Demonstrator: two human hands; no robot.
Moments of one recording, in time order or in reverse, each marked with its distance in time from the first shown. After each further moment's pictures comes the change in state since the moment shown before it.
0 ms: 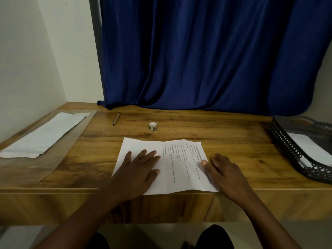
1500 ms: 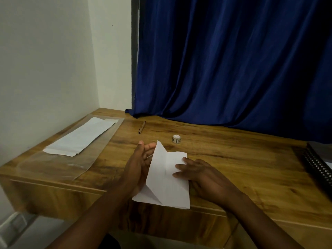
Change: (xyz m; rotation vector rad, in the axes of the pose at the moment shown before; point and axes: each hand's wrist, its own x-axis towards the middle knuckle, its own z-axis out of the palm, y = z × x) left_hand -0.002 -0.033 -0.025 -1.715 0.441 -0.466; right_hand 0.047 -0.090 0.022 -0.325 -0.166 -0.885
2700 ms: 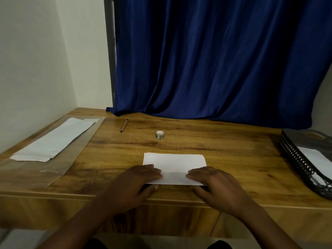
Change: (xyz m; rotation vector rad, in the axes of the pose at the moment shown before) left_hand -0.020 -0.026 -0.012 1.374 -0.470 0.662; right_hand -0.075 0.002 -0.010 0.045 0.147 0.285
